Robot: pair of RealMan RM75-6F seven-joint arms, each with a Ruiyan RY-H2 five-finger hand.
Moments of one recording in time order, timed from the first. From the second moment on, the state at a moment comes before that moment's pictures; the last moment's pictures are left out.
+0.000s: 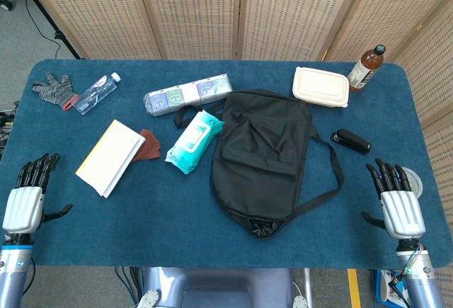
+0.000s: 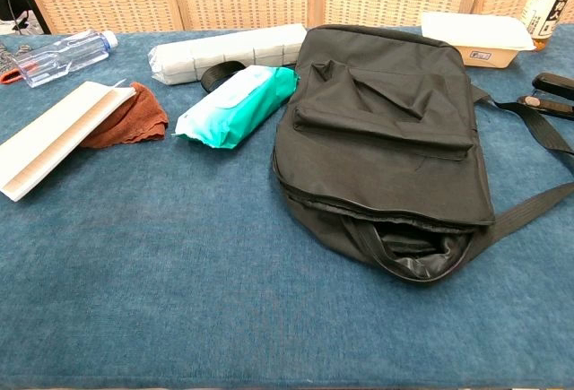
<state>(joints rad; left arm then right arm) -0.16 -1.39 -0.05 -1.32 1.45 1.48 -0.09 0.18 -1.26 0.05 -1.50 -1.46 1.45 -0.12</state>
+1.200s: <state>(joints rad) -0.30 -1.78 -0.01 -0.69 1.63 1.49 -0.31 0.18 -1.24 0.08 -1.53 -1.44 1.40 -0.10</state>
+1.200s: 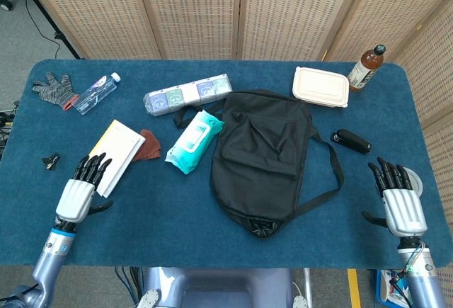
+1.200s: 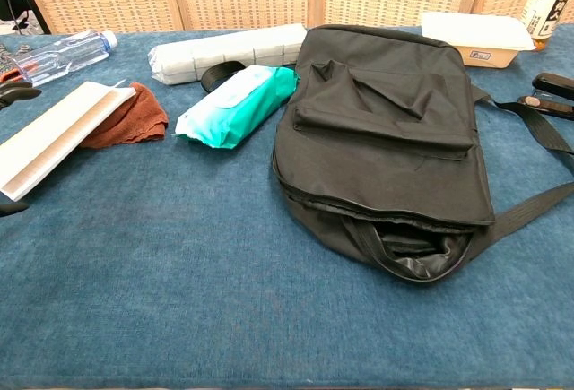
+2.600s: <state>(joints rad) -0.35 -1.90 -0.01 -0.39 1.59 1.46 -0.35 0.18 -1.24 0.07 -1.53 -1.45 1.38 -0.09</state>
